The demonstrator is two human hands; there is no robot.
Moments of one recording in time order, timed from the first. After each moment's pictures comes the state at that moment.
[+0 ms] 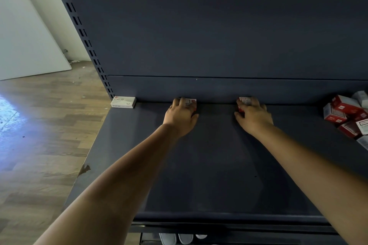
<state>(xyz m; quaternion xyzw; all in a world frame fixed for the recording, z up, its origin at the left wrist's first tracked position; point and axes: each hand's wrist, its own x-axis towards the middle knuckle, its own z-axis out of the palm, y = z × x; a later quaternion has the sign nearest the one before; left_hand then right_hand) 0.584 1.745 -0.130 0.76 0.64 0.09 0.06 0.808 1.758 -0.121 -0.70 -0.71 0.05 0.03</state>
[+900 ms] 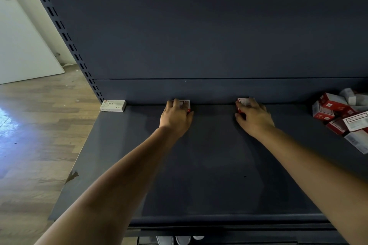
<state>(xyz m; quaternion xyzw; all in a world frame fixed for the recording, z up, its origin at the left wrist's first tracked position) 0.604 1.748 -0.132 0.72 0.68 0.12 0.08 0.840 1.756 -0.125 -0.70 -0.71 0.06 0.05</state>
